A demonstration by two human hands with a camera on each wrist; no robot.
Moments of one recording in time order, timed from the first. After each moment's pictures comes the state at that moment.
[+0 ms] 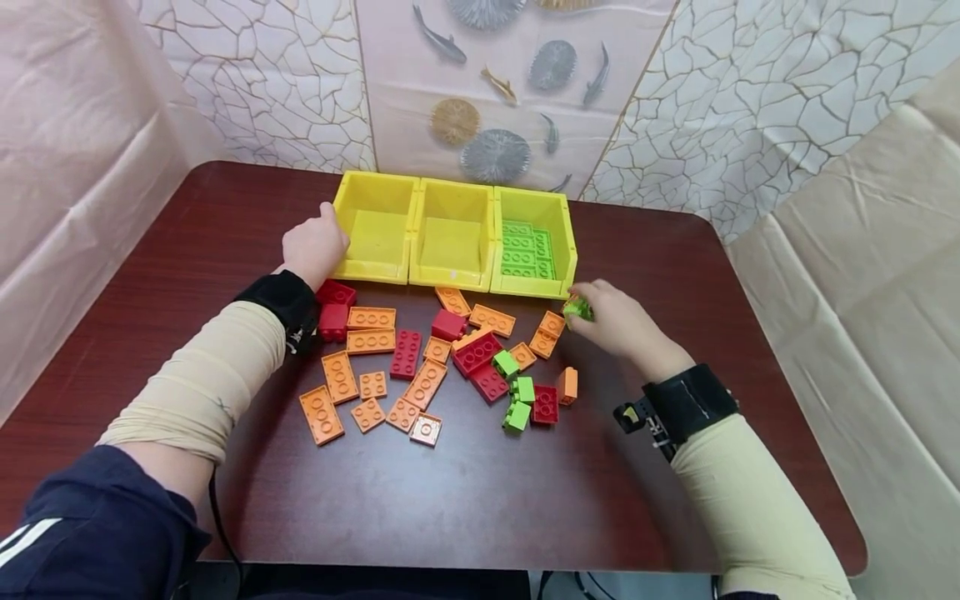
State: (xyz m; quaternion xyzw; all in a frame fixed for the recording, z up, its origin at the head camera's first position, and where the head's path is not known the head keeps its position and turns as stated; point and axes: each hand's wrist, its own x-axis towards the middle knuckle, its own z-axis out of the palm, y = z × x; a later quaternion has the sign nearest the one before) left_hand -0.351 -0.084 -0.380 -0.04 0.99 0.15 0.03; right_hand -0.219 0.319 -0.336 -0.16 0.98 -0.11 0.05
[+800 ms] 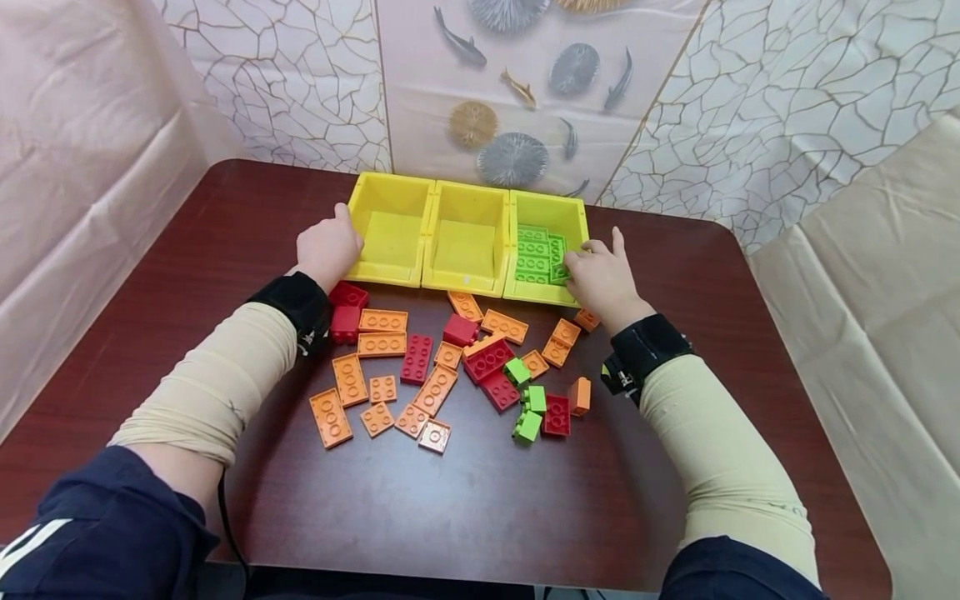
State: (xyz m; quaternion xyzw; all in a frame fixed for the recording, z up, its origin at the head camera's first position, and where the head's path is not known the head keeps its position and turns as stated) left_hand -0.350 -0.085 -0.381 -0.04 0.99 0.15 0.02; right_hand -0.298 0.299 -0.352 -0.20 0.98 0.07 -0.05
